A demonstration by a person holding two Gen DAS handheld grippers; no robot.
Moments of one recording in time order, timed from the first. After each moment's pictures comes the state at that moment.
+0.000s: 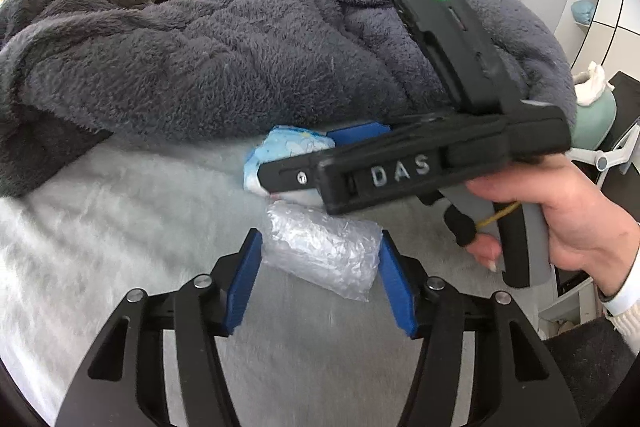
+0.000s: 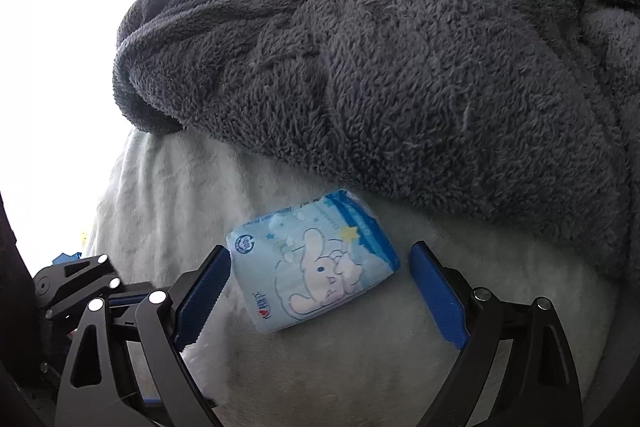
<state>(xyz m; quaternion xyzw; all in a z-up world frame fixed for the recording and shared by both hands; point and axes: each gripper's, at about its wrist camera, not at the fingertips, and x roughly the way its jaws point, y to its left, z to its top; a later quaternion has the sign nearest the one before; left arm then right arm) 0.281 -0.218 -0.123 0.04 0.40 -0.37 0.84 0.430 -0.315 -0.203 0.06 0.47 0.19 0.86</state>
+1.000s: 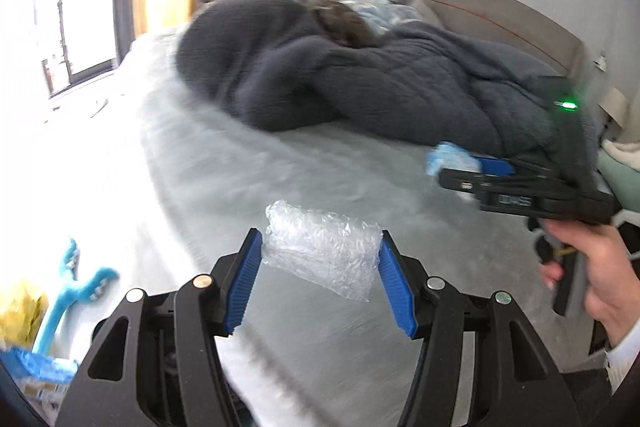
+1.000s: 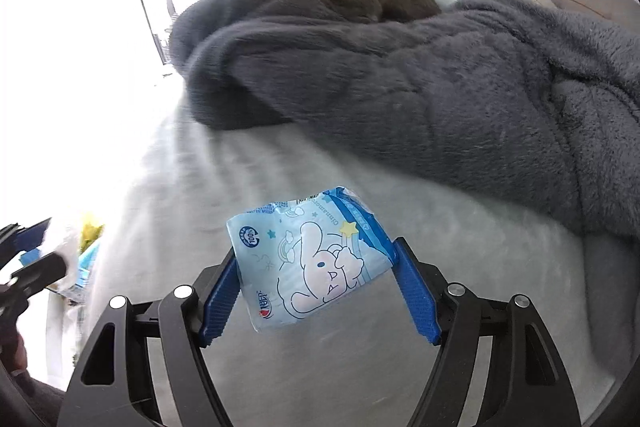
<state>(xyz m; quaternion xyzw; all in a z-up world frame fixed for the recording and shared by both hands) 0.188 -0.032 -0.067 -0.01 0.37 -0.15 0.92 0.321 -0.204 -0.152 0.00 0.39 0.13 0.91</state>
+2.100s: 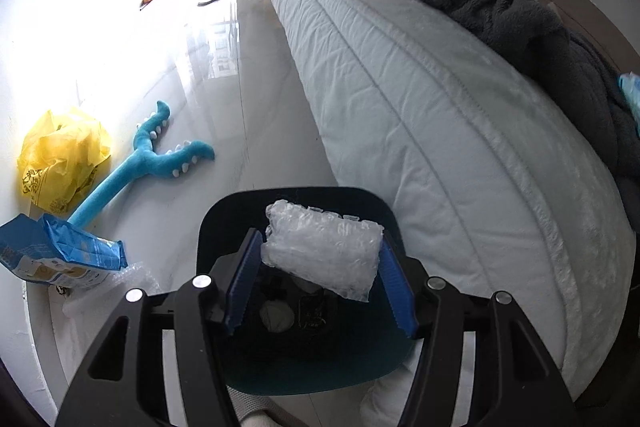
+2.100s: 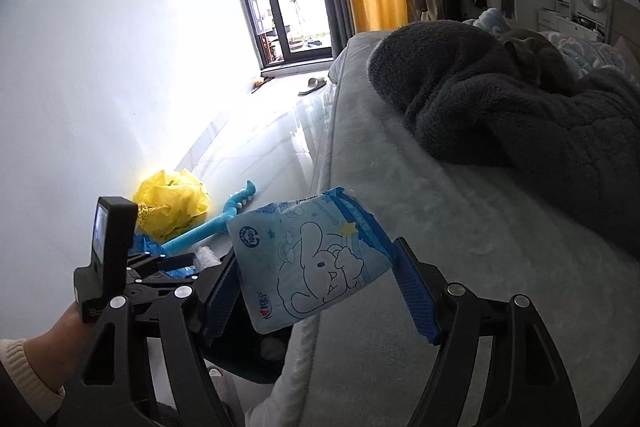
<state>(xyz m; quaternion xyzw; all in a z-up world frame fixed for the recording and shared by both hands) 0.162 0.151 -0.154 -0.09 0.49 0.01 0.87 0.247 -0.024 -0.103 -0.02 0.35 0.29 0.89</state>
